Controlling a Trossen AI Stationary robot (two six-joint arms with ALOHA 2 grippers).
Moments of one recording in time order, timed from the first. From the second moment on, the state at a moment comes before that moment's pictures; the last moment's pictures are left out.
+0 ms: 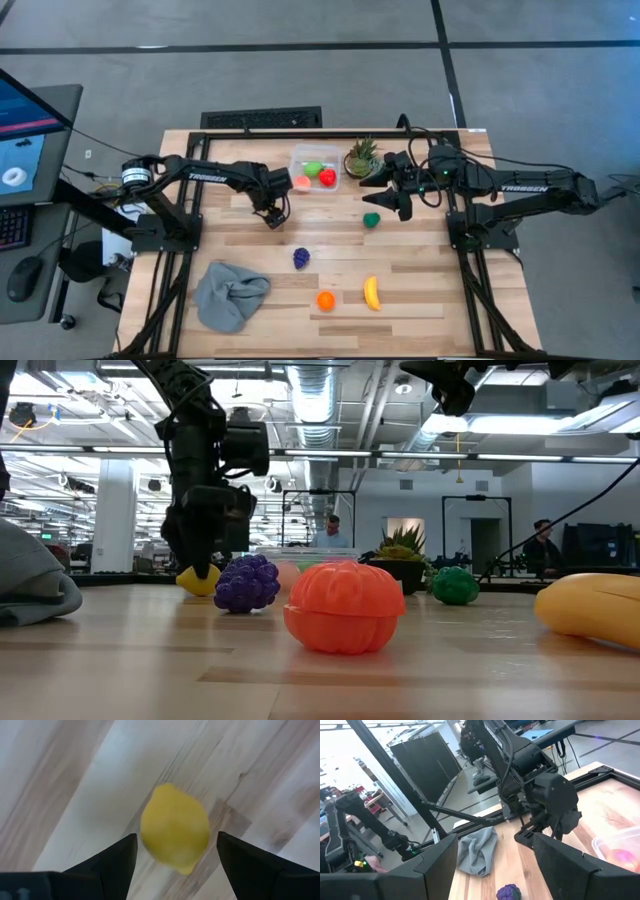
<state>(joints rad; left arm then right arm) 0.29 1.64 0.94 -0.71 0.11 -0.32 -0.14 0.97 0.76 0.09 -0.29 0.40</state>
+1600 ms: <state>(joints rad) 0.29 1.64 0.86 -0.56 0.11 -0.32 -0.14 0.97 0.76 0.09 -0.26 0.41</state>
